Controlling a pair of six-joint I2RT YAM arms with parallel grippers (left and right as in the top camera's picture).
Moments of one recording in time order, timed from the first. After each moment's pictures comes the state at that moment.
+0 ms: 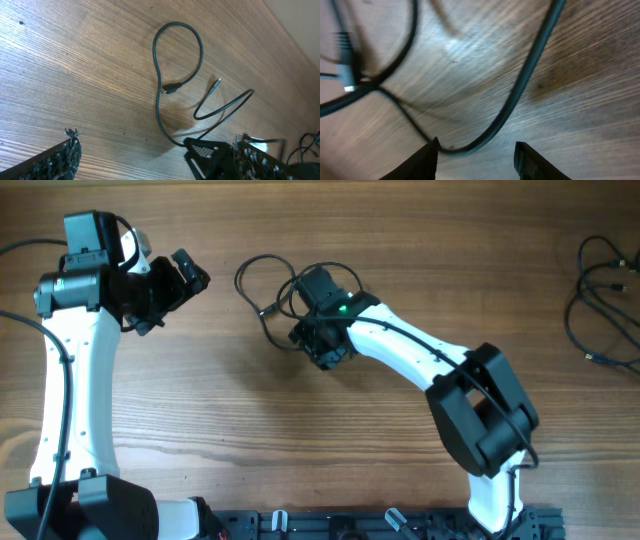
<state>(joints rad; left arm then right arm) 0.15 1.55 1.48 -1.03 0.32 -0.43 0.67 2.06 1.45 -0.61 -0.23 1.39</state>
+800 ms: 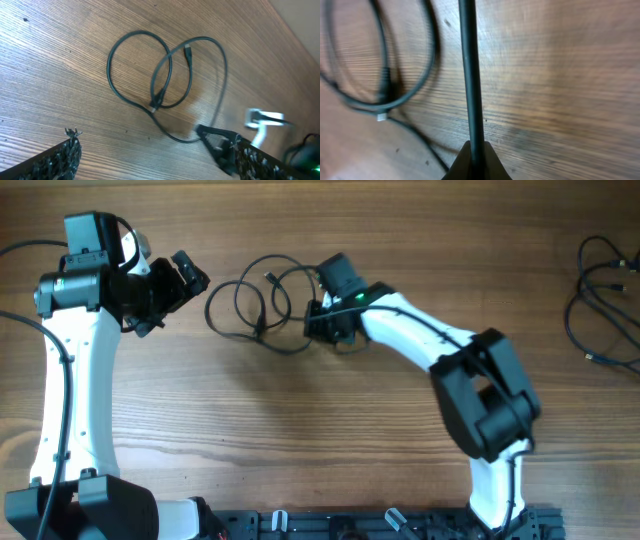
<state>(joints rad) 0.15 1.55 1.48 -1.04 0.31 -0.43 0.54 2.09 1.44 -0.48 -0.36 0.69</state>
